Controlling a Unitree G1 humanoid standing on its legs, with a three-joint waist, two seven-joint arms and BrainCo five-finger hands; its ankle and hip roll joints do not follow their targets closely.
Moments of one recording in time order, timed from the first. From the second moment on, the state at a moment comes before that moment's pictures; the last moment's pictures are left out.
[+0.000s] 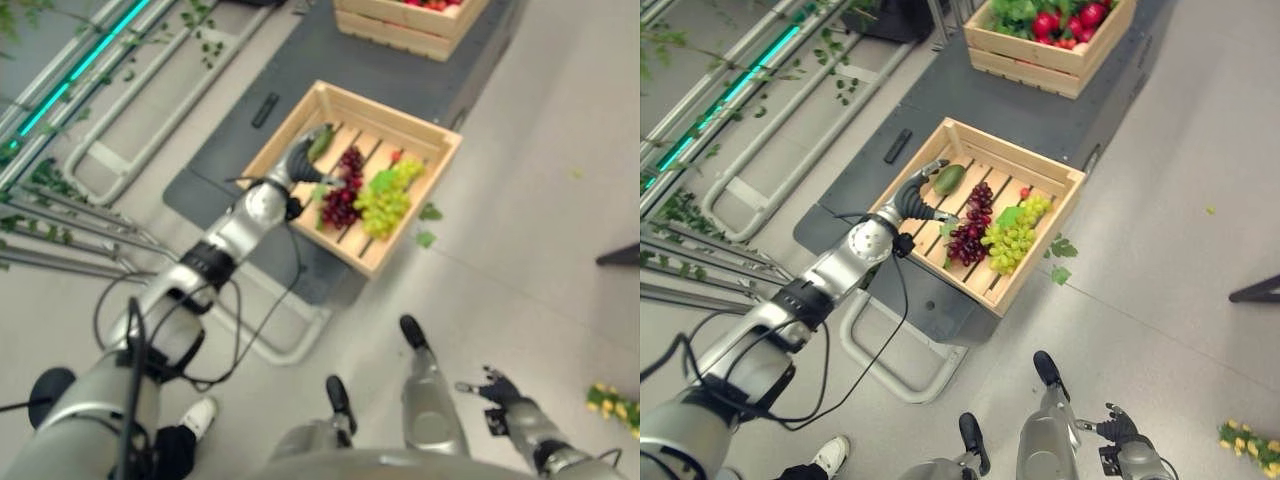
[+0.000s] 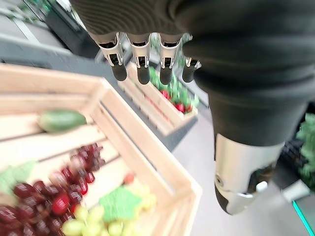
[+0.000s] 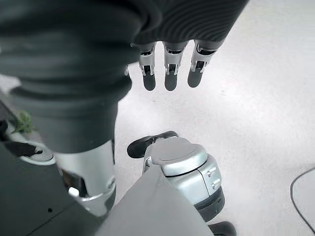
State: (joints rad) left arm -1.00 0.43 -0.68 0.72 -0.09 -0.07 0.14; right arm -0.13 -0.41 0.20 1.16 0.22 -0.06 -0.08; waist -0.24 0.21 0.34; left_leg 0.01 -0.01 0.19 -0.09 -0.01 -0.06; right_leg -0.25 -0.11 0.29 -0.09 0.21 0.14
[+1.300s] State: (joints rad) left arm -0.95 0.46 -0.40 1.24 -0.30 -0.02 0.20; right arm -0.18 -0.40 0.25 1.06 0.27 -0.11 -0.16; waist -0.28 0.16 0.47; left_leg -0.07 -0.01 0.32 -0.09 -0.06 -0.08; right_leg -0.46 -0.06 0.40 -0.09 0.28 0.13
